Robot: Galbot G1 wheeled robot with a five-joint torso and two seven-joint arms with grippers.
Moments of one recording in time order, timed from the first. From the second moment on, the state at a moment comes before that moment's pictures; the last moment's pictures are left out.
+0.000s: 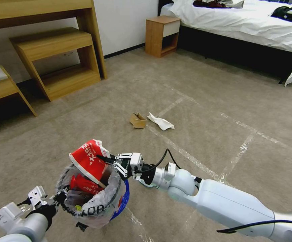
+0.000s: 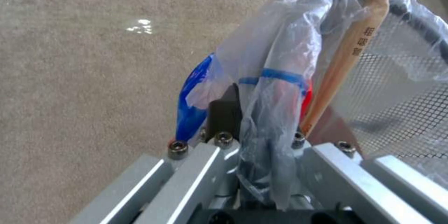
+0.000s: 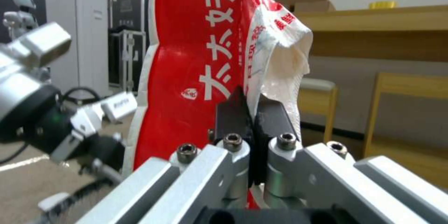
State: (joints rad) left arm 1.75 -1.45 -0.92 -2.41 -1.14 0.69 -0.48; right arm -0.51 0.95 -0.69 1.76 0.70 0.45 -0.29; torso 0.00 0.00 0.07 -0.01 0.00
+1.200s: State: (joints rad) left arm 1.76 -1.46 -0.90 -2.42 -1.13 0.69 -0.48; right arm -0.46 0.97 -0.80 1.64 0.64 0.52 -0.33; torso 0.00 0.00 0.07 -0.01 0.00
